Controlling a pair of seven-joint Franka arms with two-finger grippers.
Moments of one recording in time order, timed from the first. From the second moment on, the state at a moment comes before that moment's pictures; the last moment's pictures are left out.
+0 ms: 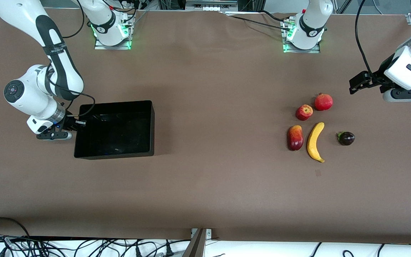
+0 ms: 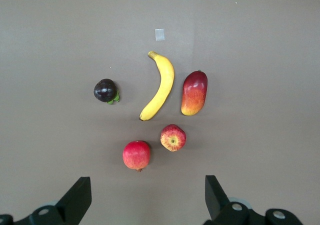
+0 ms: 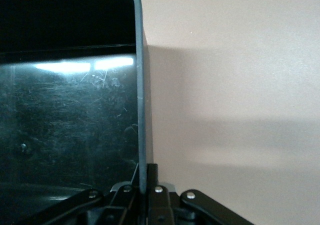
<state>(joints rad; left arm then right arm) -0.06 -0.03 0.00 -1.71 0.02 1.63 -0.11 0.13 0.34 -0.19 -2.19 0.24 2.56 -0.28</state>
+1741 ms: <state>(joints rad) -0.06 -0.03 -0.01 -1.71 0.02 1.63 -0.11 0.17 0.03 -0.17 -1.54 0.07 1.55 -0.23</state>
